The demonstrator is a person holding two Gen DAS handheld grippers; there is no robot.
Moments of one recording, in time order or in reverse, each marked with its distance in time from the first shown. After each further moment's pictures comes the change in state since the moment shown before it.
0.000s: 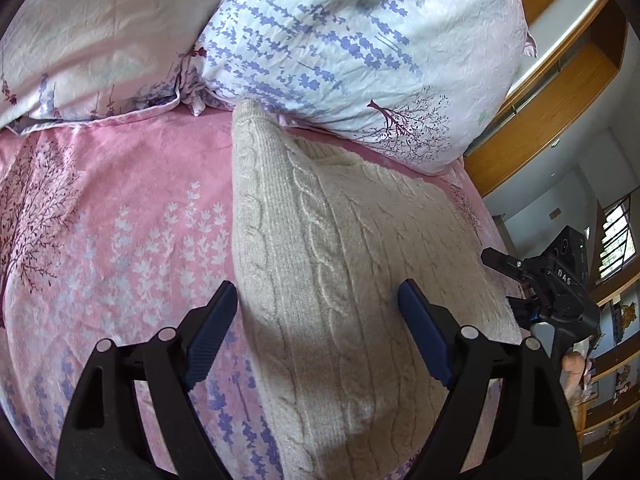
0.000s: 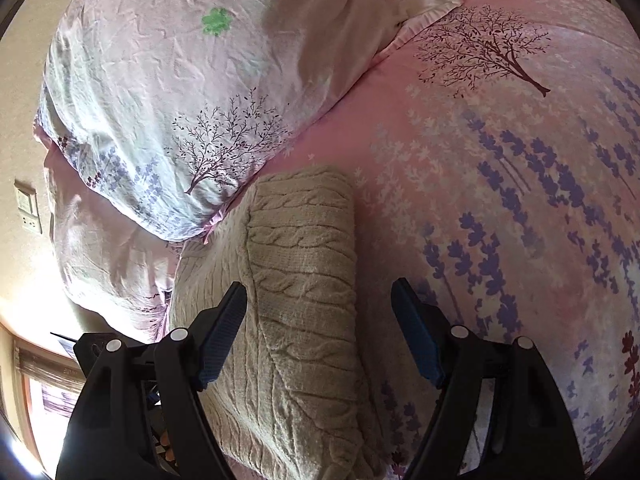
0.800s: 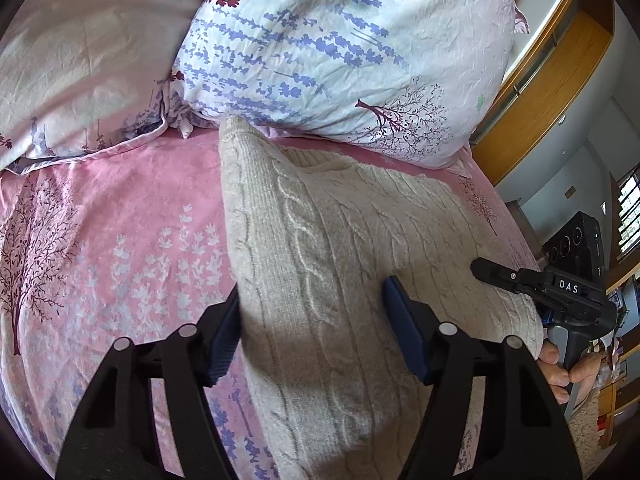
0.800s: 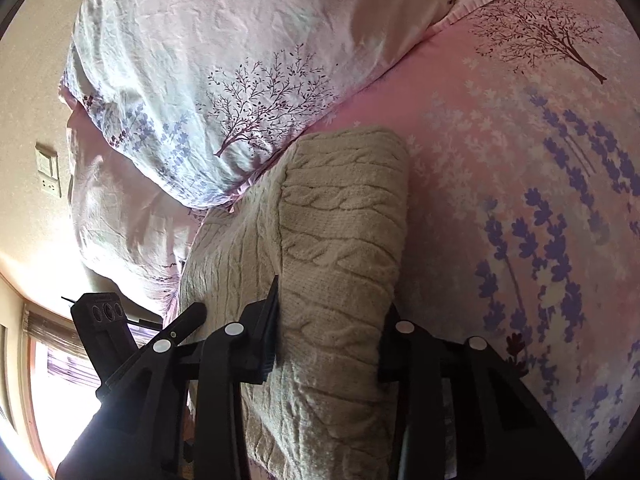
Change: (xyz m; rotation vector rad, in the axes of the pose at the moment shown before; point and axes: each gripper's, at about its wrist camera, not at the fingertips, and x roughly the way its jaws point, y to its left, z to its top) left arm 0.009 -0.016 0.007 0.073 -0.022 0.054; right arm 0.013 0.014 -0.014 -0.098 0.041 0.089
